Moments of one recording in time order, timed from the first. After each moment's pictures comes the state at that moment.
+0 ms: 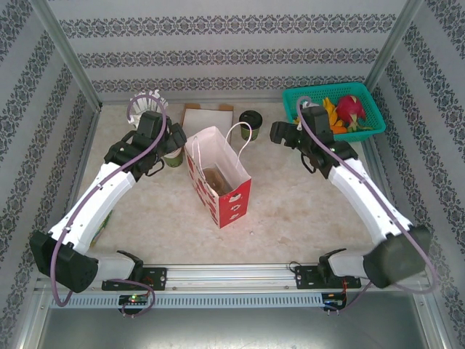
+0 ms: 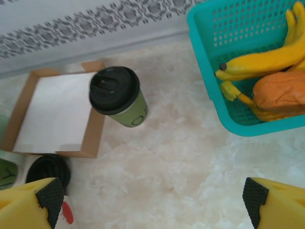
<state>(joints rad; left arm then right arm) -0.38 1.29 1.32 -0.78 -0.35 -0.74 0.32 1.35 1.23 -0.52 0.08 0.43</state>
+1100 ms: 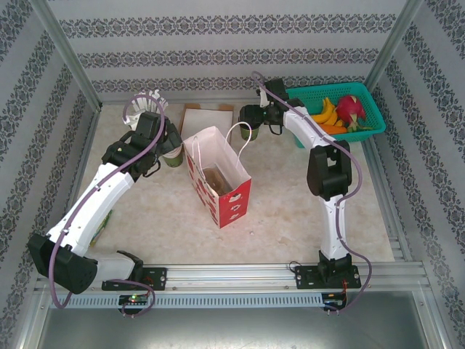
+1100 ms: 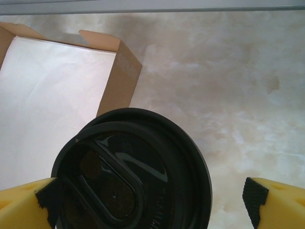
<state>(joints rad) -0.38 1.29 1.33 -0.84 -0.43 -0.74 0.28 2.25 2.00 -0.61 -0.22 0.24</state>
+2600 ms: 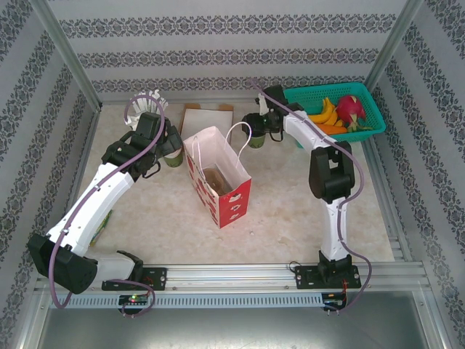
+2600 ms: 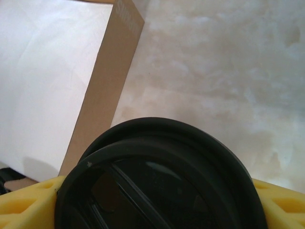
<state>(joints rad) -0.38 1.29 1.34 -0.86 -0.39 -0.72 0.29 2.17 1.84 -0.62 -0.23 0.24</state>
